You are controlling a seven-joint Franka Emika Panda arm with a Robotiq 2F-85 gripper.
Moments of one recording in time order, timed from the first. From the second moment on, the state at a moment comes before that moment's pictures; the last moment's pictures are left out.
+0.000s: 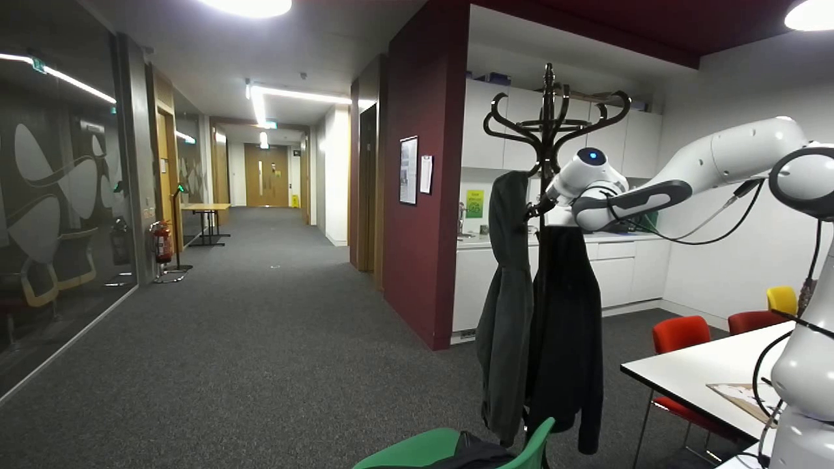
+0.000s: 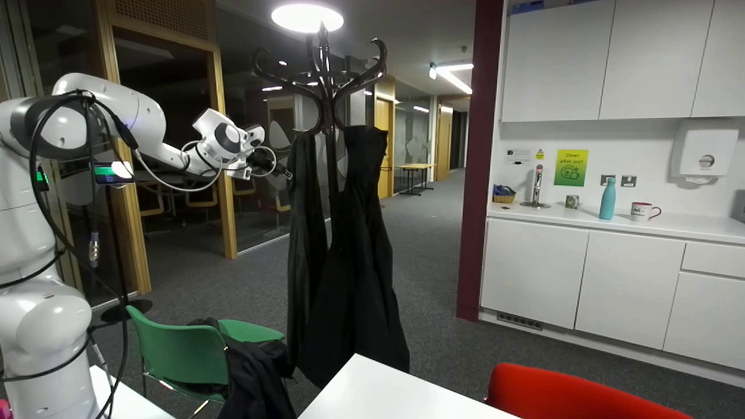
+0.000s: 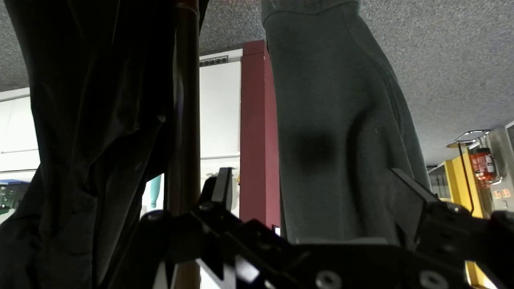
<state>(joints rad) -0.02 -0.08 0.07 -1.95 -0.70 2.70 0.86</state>
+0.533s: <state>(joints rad) -0.01 -0.01 0.08 -1.87 -0.76 2.69 0.87</state>
